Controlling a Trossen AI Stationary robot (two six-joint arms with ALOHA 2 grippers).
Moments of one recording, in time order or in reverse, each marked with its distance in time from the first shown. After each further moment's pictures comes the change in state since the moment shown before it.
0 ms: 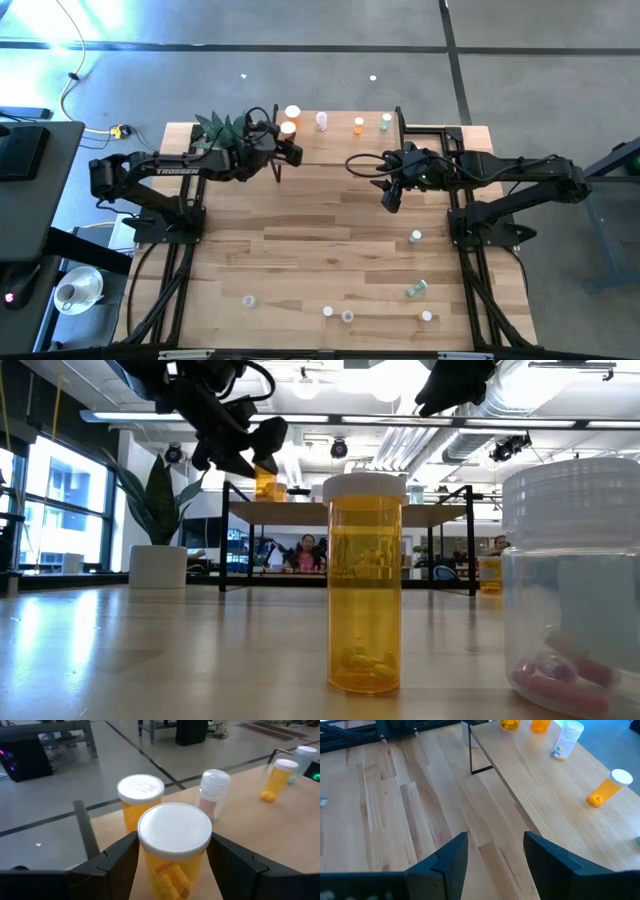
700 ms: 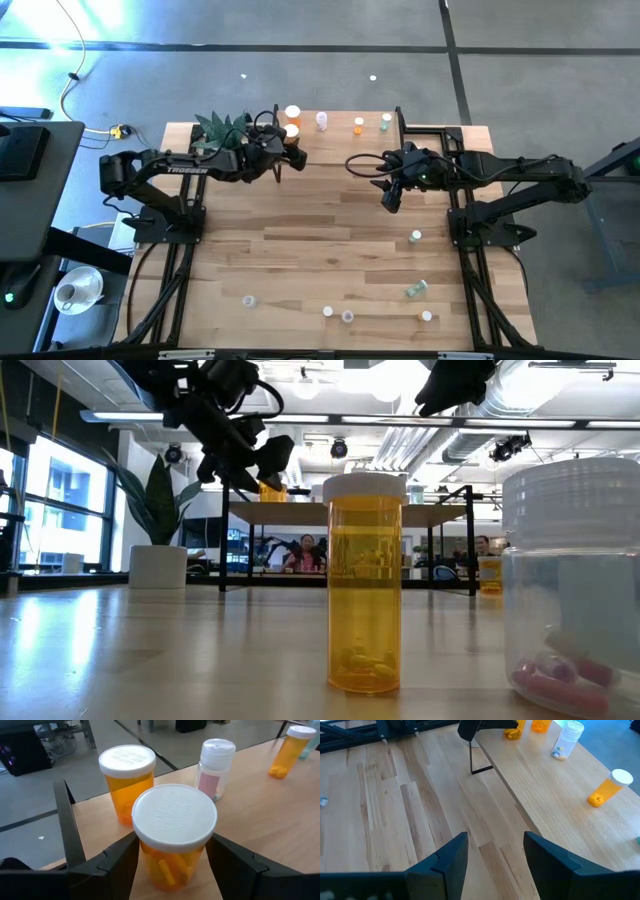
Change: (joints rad) left arm 0.005 0.083 0.000 0.016 0.017 -0.002; right arm 0.000 0.000 0.000 0.000 -0.001 0.000
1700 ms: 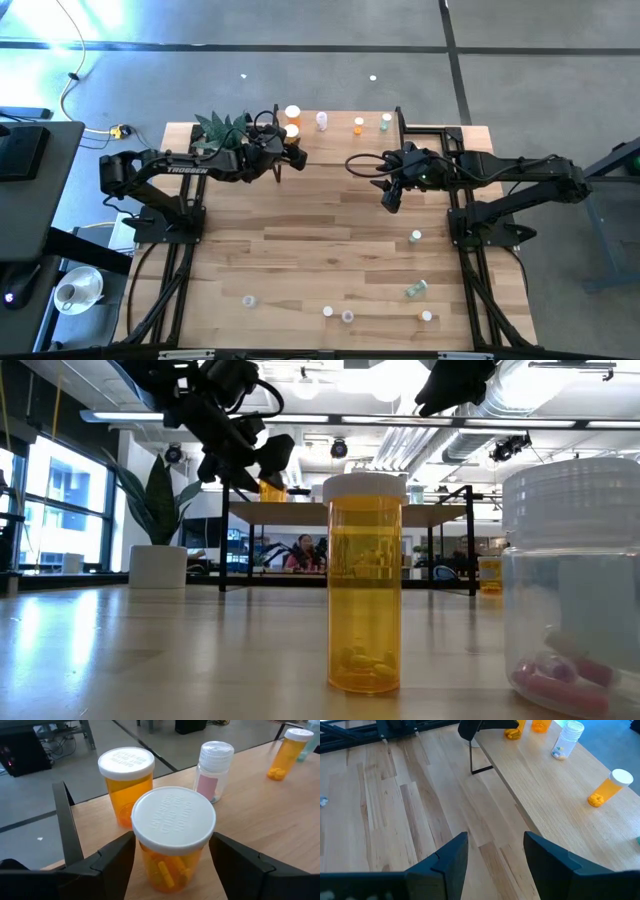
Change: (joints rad) left arm 0.000 0.000 0.000 0.008 0.001 0.001; right arm 0.000 0.000 0.000 0.000 0.000 0.000
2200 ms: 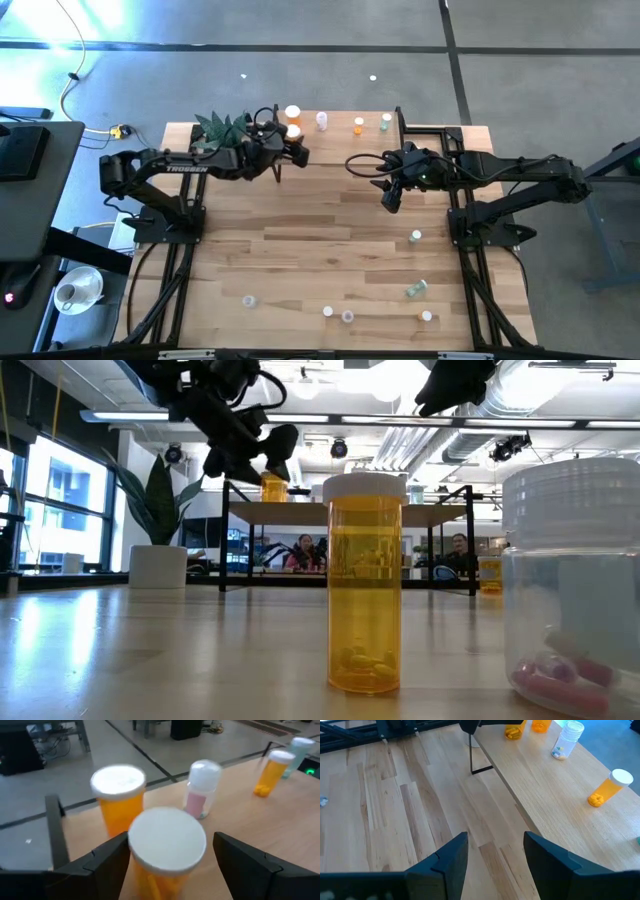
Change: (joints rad) left arm 0.000 0.000 0.042 0.000 0.021 -0.011; right arm 0.000 0.000 0.000 0.000 0.000 0.000
